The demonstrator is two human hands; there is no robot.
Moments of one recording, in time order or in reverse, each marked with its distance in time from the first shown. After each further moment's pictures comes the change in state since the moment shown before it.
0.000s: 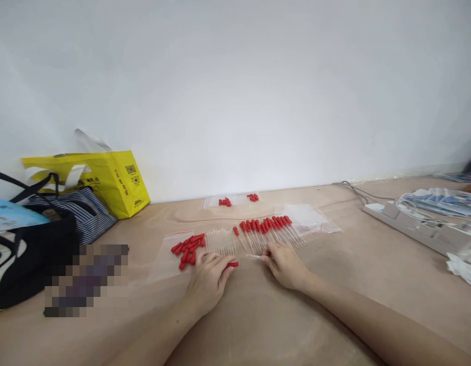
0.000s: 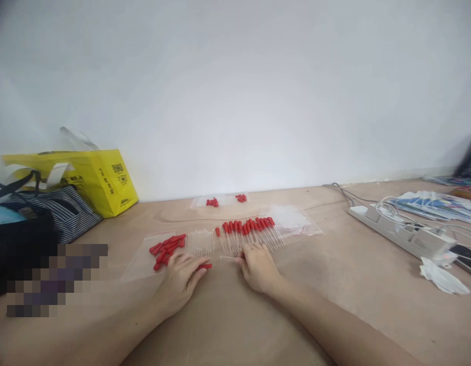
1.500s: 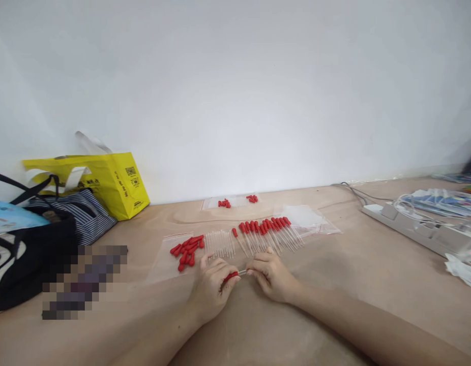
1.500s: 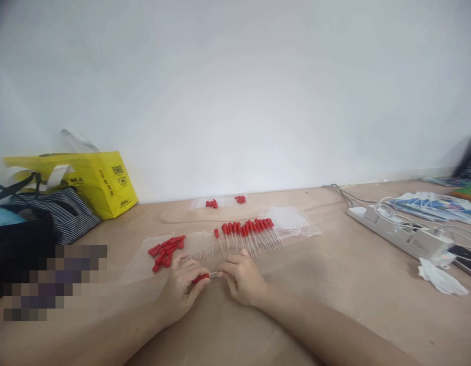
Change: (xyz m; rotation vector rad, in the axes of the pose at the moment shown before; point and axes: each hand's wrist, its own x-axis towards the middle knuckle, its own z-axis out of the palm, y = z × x) left_hand -0.002 0.013 -0.002 -0.074 0.016 0.077; right_hand -0.005 -0.020 0.013 0.134 0.104 -0.381
